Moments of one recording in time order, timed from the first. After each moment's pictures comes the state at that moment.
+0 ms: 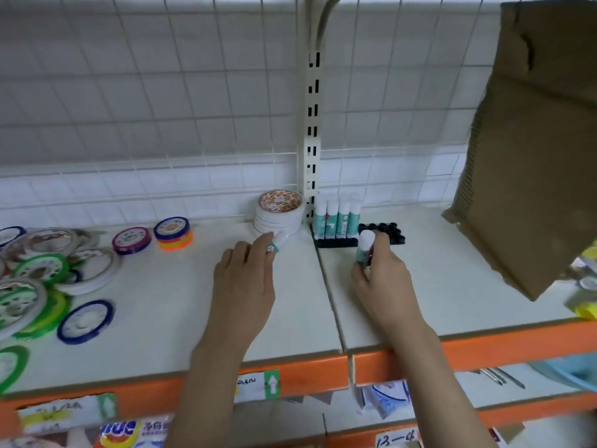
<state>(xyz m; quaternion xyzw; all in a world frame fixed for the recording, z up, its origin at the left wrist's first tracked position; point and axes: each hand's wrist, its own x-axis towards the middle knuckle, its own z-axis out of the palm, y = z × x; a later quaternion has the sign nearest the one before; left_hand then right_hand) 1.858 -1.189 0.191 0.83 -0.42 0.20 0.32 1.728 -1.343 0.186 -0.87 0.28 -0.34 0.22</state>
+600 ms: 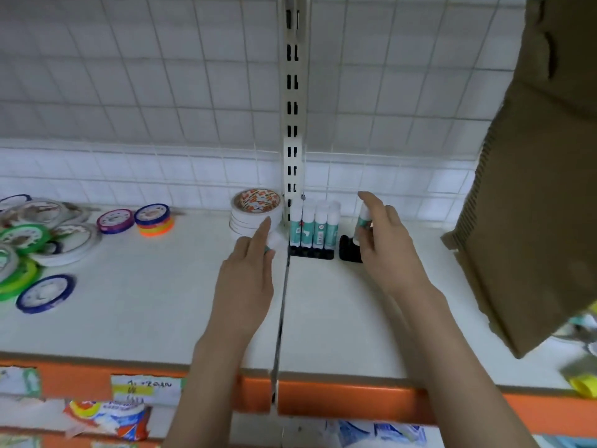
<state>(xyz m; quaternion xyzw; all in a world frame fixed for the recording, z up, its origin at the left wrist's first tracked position) 1.821 -1.264 0.182 0.82 -0.37 0.22 0.37 1.731 -1.455 0.217 -0.90 0.14 -0.31 0.26</state>
